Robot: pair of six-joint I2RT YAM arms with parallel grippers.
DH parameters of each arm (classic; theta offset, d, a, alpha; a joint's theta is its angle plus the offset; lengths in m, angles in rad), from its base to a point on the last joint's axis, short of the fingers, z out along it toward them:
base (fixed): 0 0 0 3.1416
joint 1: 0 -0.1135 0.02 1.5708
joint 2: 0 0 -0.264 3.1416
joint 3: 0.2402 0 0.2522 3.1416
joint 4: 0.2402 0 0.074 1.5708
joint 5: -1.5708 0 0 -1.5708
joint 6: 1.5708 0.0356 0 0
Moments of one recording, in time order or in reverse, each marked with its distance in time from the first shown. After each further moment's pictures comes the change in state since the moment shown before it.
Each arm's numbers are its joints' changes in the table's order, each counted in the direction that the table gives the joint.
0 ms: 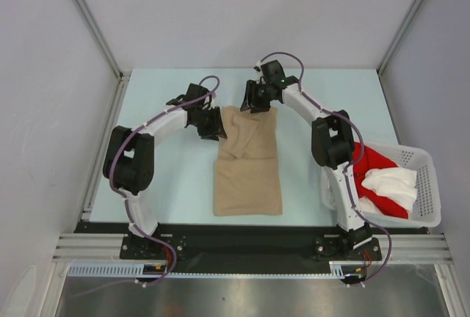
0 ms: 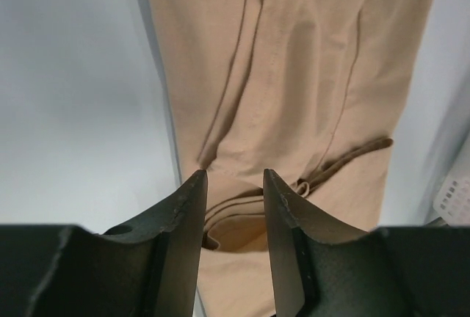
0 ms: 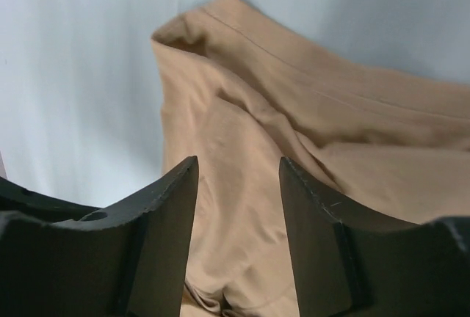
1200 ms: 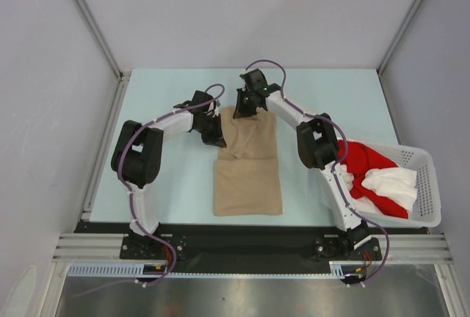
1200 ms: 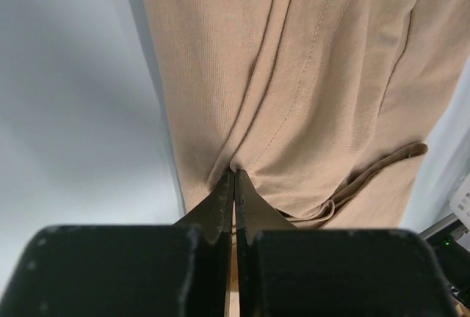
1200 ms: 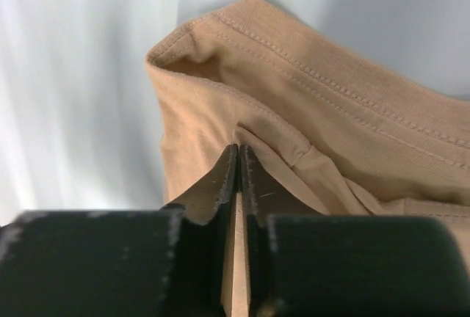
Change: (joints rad) left arm 0.014 0.106 -0.018 -0.039 -0.036 -0.003; right arm -0.103 0.163 0.141 -0.027 -0.099 0.064
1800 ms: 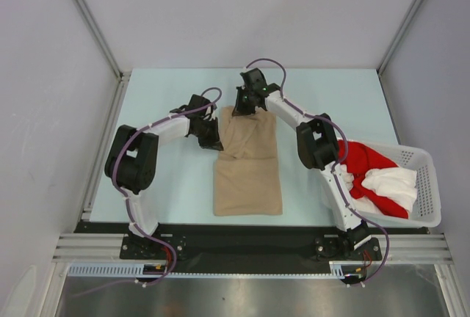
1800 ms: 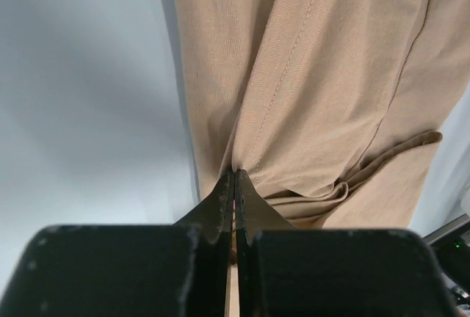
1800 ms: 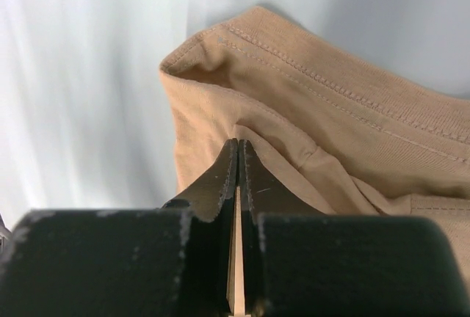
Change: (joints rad) left arm 0.000 -0.080 -0.101 -0.030 0.029 -0.009; right arm -0.002 -0.008 0.000 -0.026 -0.047 0.048
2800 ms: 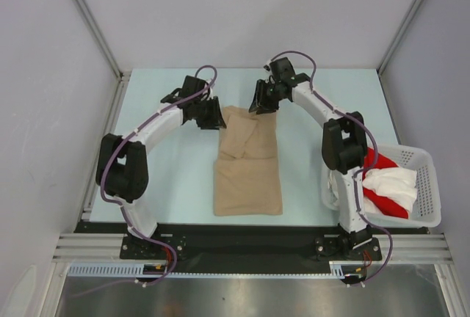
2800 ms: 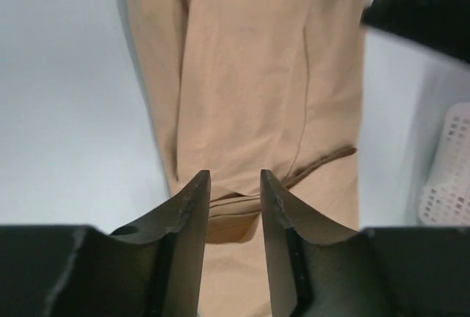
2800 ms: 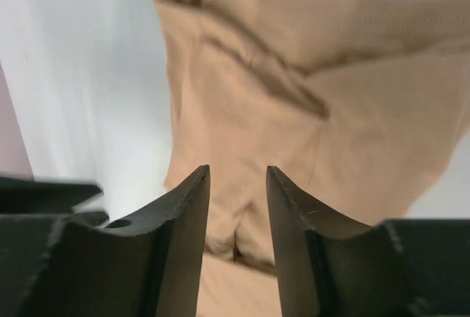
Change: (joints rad) left arm -0.002 -0.106 0.148 0.074 0.065 0.024; right arm 0.123 -0.263 -0.219 0.116 0.148 -0.063
